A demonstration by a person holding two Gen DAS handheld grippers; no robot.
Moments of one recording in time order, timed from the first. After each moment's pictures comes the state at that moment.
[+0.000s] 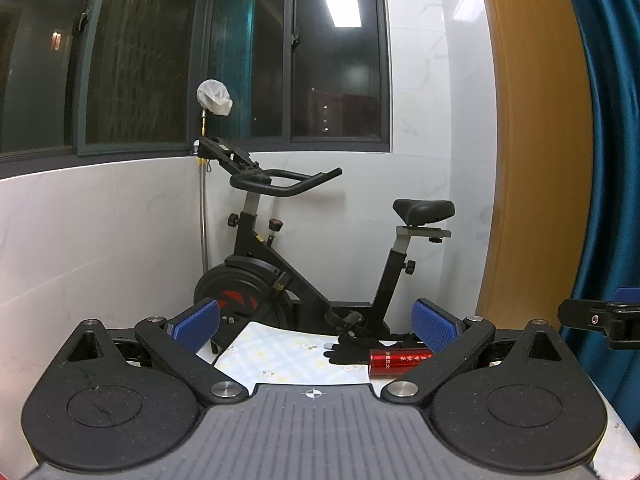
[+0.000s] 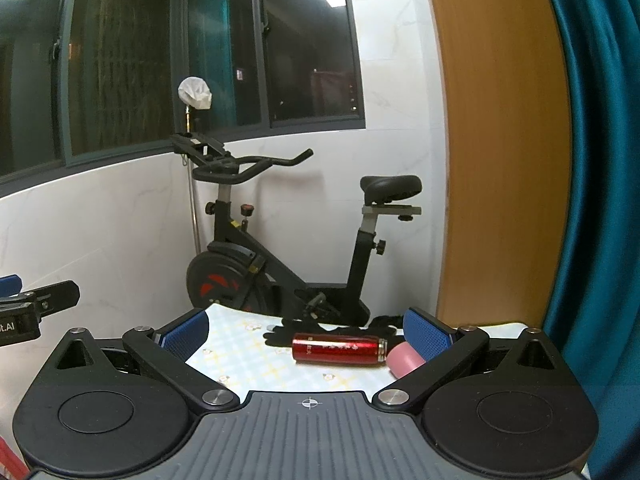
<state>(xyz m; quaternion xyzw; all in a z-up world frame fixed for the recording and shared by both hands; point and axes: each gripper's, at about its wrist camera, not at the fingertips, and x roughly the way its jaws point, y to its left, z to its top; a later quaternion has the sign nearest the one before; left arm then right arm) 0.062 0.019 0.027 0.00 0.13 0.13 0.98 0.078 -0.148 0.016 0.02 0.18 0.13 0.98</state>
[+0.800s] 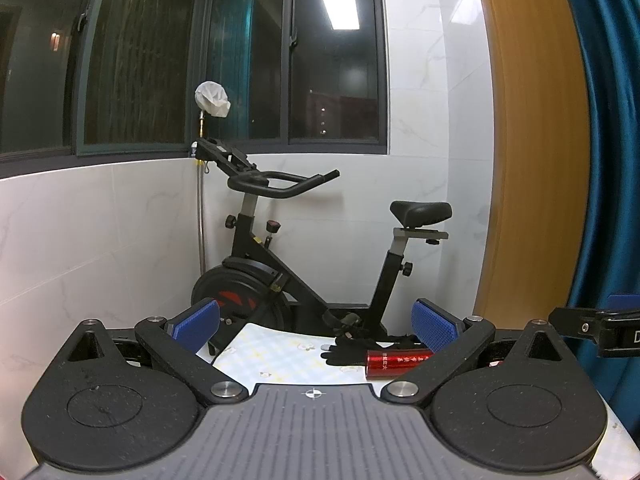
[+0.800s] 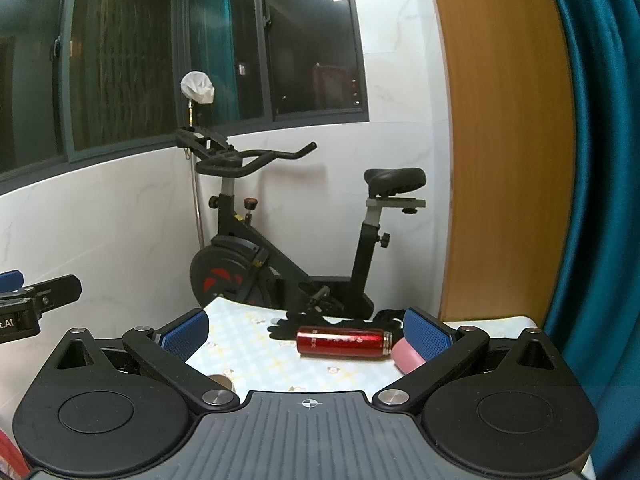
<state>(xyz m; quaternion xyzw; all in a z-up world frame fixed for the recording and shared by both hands) 0.055 0.019 0.025 0.00 0.13 0.12 0.98 0.073 -0.145 0.013 0.02 0.19 0.14 0.97</state>
